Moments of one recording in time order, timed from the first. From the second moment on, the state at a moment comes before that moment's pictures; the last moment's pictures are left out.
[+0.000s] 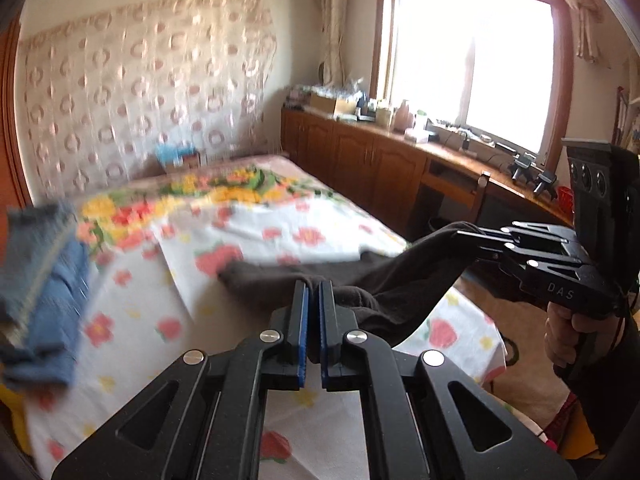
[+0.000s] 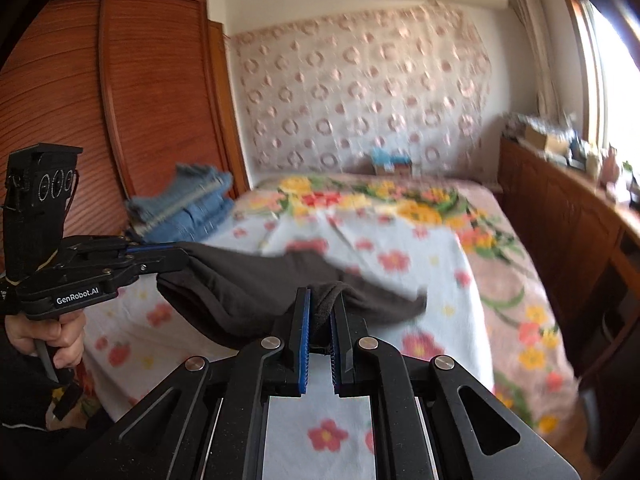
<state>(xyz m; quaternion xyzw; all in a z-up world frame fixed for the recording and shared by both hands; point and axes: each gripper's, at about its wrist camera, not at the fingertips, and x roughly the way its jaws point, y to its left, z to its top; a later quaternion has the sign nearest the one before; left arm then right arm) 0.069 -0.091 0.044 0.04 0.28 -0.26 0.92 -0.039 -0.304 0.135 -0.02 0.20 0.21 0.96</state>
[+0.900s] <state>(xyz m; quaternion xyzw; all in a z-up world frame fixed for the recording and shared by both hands) 0.160 -0.012 0.123 0.07 0.22 -0.12 0.97 0.086 -0.238 0.181 -0.06 0.15 0.25 0.95</state>
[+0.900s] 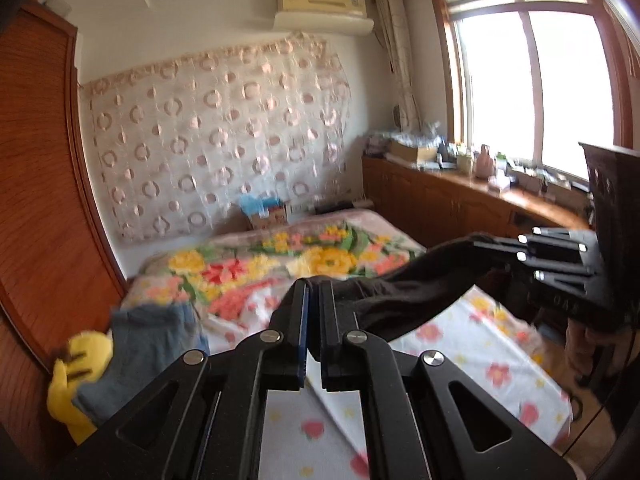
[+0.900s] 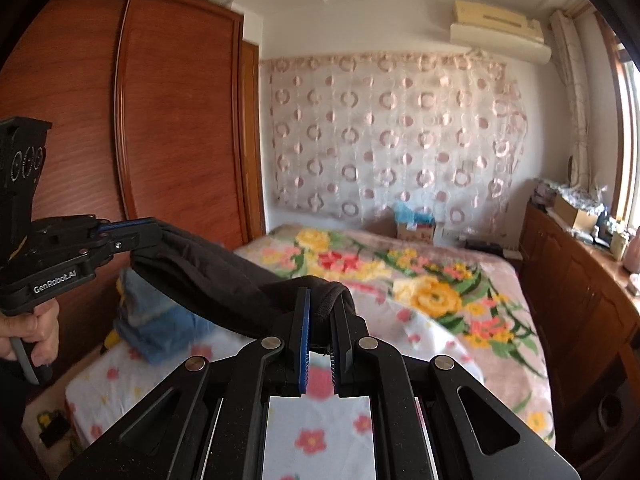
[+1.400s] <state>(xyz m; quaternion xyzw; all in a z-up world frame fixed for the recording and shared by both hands) 0.084 -0.028 0.004 0.07 0.33 -0.16 0.93 0.059 -0.235 0.074 -0.09 0.27 0.30 0.91</state>
